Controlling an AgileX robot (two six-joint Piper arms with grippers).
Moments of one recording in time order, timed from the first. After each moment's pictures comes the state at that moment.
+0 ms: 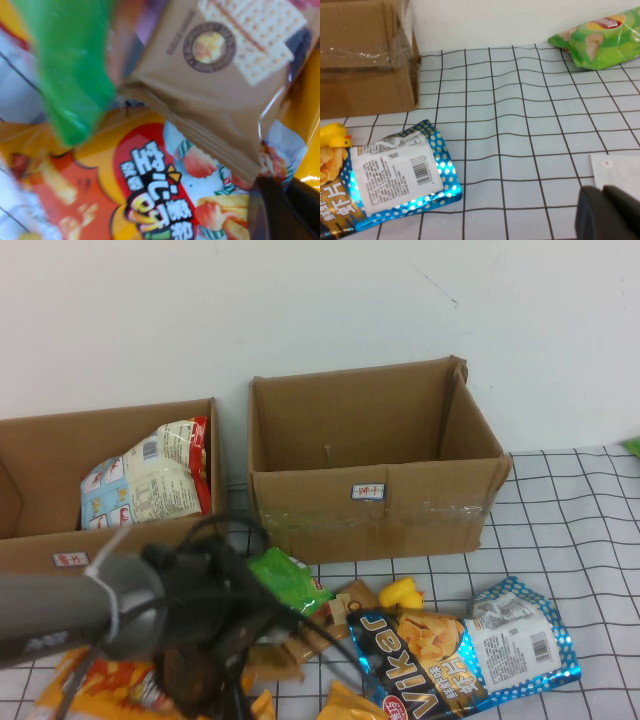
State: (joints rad) right arm 0.02 -0.01 0.03 -0.05 0.41 0.10; left arm -0.67 1.82 -0.96 0.36 0.86 -0.19
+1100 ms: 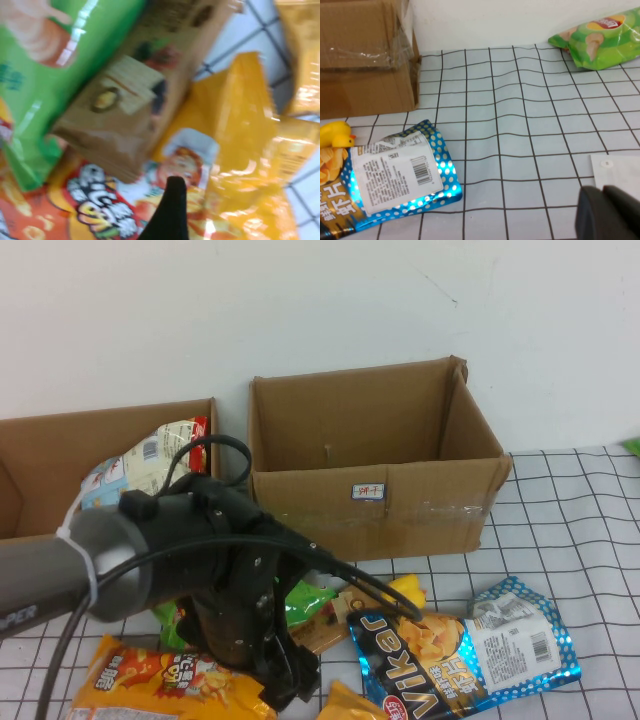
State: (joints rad) right arm 0.02 -0.01 0.03 -0.05 0.41 0.10; left arm -0.67 1.75 -1.11 0.08 0.89 -0.09
